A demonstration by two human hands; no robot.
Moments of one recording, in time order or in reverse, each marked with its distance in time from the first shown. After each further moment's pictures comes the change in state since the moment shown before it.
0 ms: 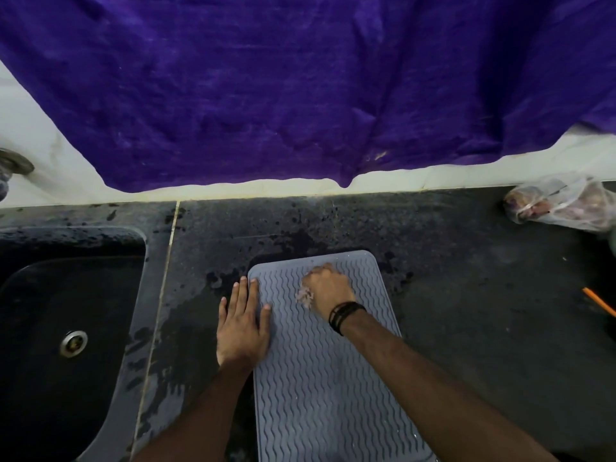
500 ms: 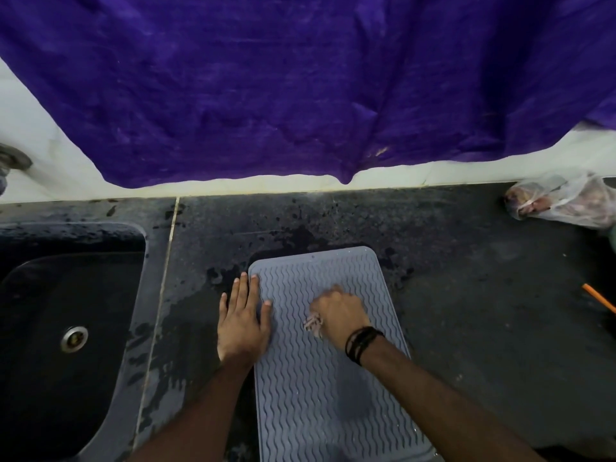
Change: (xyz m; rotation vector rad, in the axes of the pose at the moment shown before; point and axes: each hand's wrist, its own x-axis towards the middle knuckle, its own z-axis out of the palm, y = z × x) left_hand 0.000 0.000 0.001 -0.011 0.004 0.003; right_hand -0.049 0.002 0.016 -0.011 -0.048 -0.064
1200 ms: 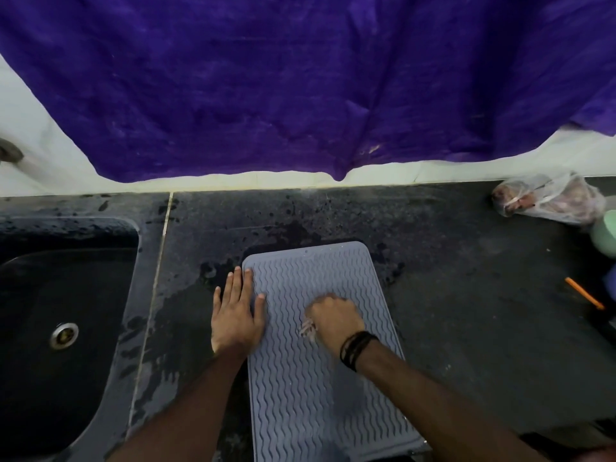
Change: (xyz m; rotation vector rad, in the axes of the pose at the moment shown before) left_hand -0.002 0.001 -0.005 -0.018 0.012 0.010; right_hand -0.018 -0.008 0.011 -0.066 -0.030 0.007
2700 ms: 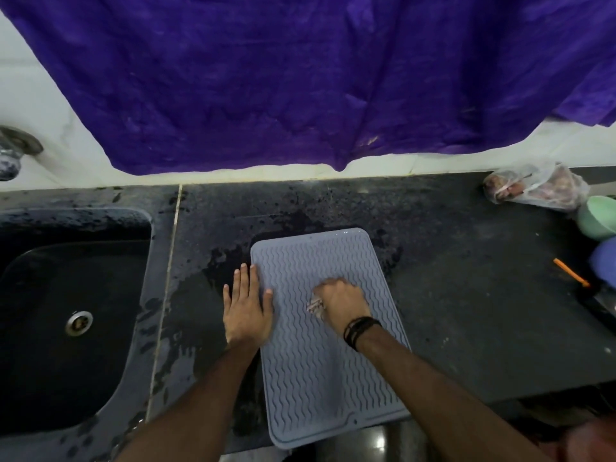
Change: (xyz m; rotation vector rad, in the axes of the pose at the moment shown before) left_hand -0.029 -0.003 0.005 -0.050 -0.023 -0.018; right_hand -0.019 -0.009 0.005 0.111 0.053 0.094
